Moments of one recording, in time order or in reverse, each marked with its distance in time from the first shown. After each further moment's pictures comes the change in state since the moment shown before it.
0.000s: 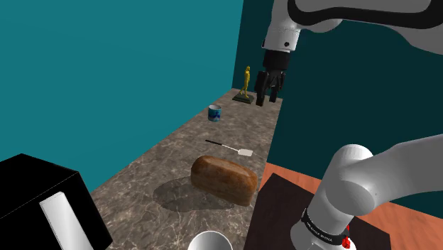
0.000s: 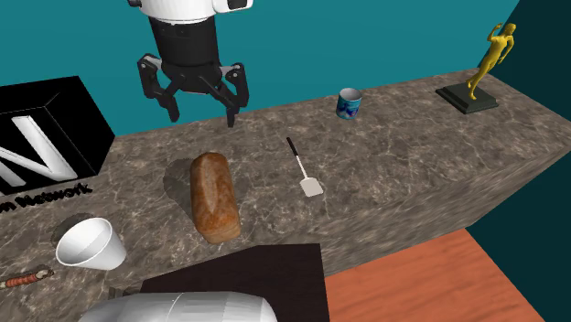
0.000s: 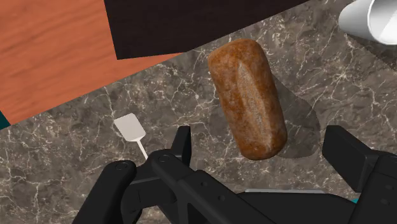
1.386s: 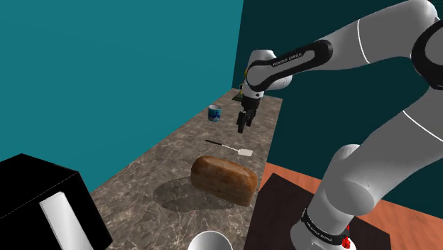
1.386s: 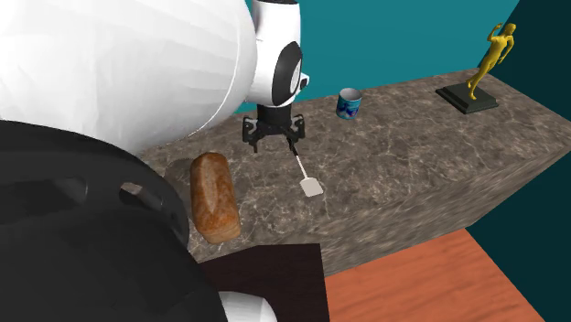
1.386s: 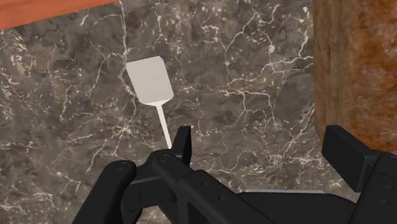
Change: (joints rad) arm 0.000 0.416 -0.224 -0.186 -0.107 0.651 -0.372
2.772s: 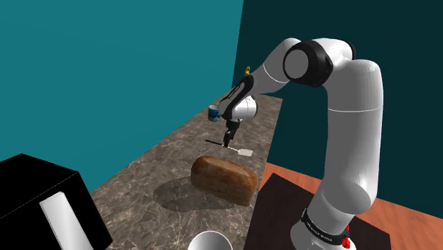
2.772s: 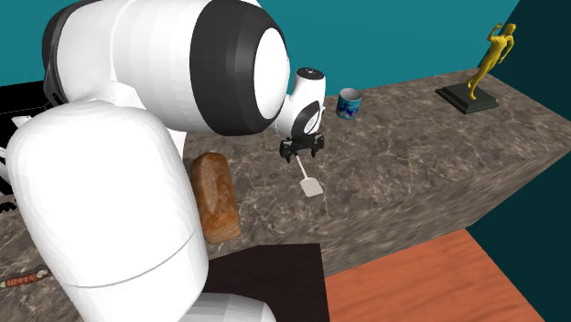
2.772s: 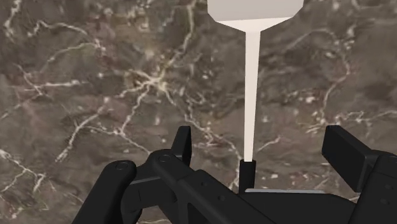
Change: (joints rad) arm -0.051 0.730 -0.030 0.304 0.329 0.435 -0.492
